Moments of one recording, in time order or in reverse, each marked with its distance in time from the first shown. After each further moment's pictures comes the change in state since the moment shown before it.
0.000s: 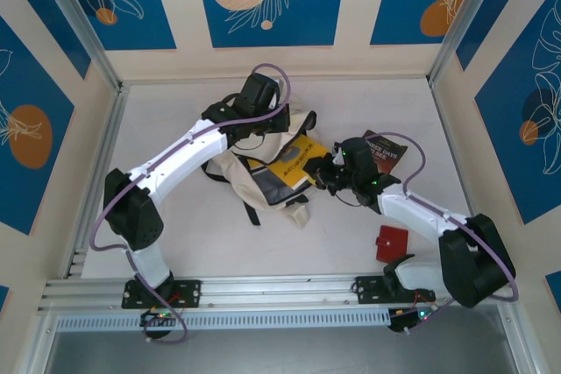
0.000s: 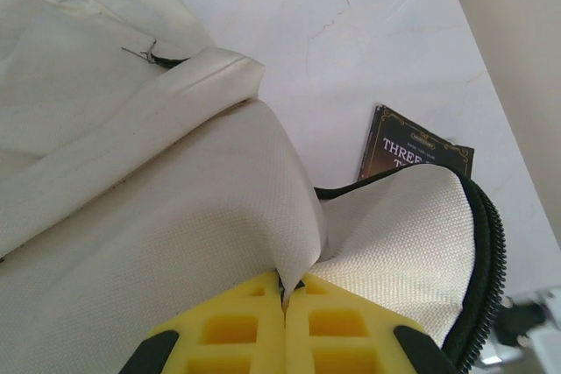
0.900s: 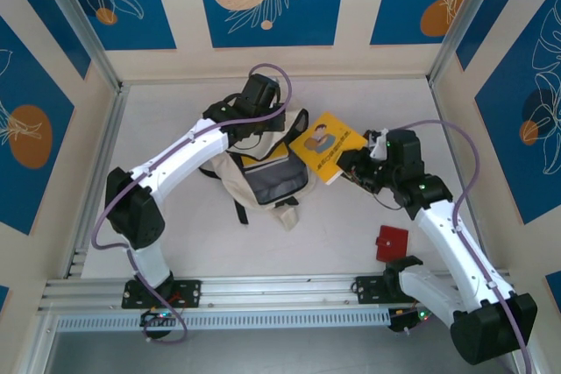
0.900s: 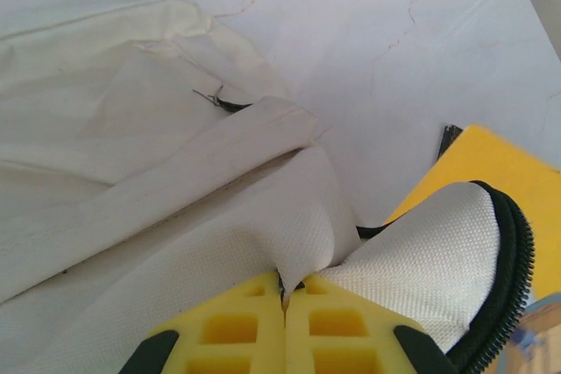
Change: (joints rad) left arm 0.003 0.022 0.014 -0.026 -0.145 0.057; right arm -0.204 -0.370 0.150 -0.555 -0.061 -0.343
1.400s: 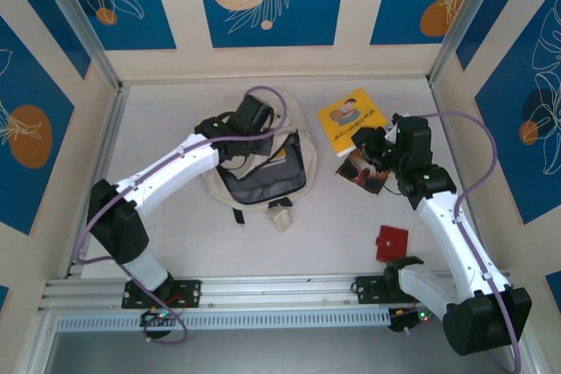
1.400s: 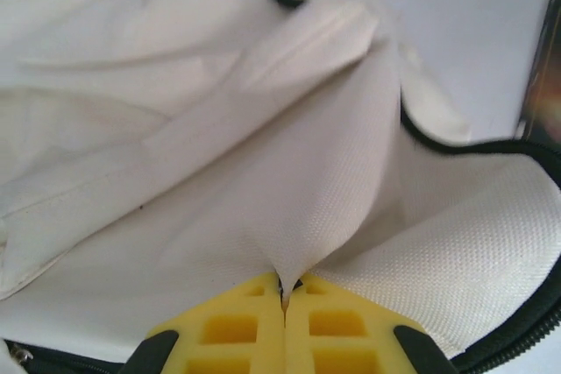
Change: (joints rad) left arm -0.016 -0.141 -0.189 -0.093 -0.078 0.081; right arm -0.107 0.052 0.080 0.098 0.167 0.079
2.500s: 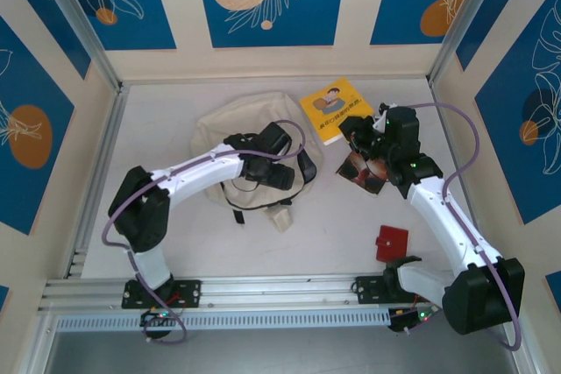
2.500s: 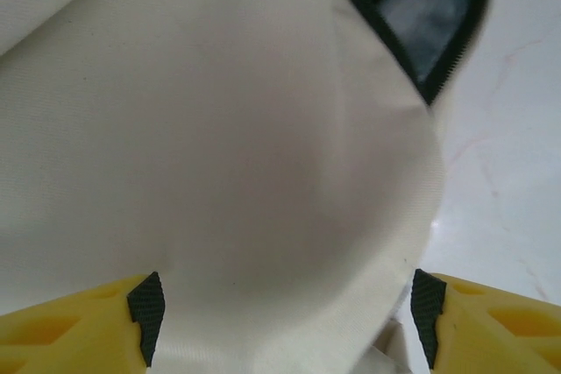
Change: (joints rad) left arm -0.089 0.153 -0.110 -0.058 0.188 -0.009; right arm 0.044 0.132 0.019 0.201 -0.052 0.106
